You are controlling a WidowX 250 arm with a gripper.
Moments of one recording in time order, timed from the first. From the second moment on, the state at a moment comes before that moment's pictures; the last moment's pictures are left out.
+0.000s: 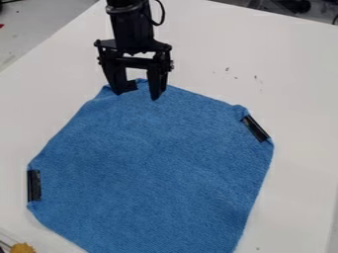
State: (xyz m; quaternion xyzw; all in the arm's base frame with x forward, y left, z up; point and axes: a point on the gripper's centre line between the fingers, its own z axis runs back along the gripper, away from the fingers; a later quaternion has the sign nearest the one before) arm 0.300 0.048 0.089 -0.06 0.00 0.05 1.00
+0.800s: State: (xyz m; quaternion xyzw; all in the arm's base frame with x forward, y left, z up) arm 0.203 0.064 0.077 0.04 -0.02 0.26 0.96
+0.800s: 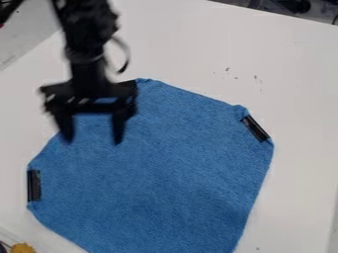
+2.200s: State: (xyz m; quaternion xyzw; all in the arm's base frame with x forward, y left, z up) arm 0.151 0.148 0.020 0.01 -0.01 0.24 0.97
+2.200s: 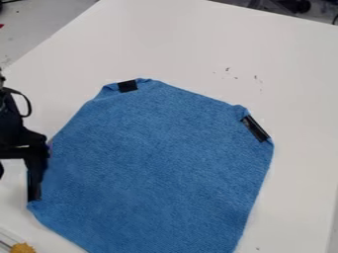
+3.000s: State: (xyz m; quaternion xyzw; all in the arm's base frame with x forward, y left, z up) arm 0.159 0.152 0.003 -0.01 0.00 0.26 0.96
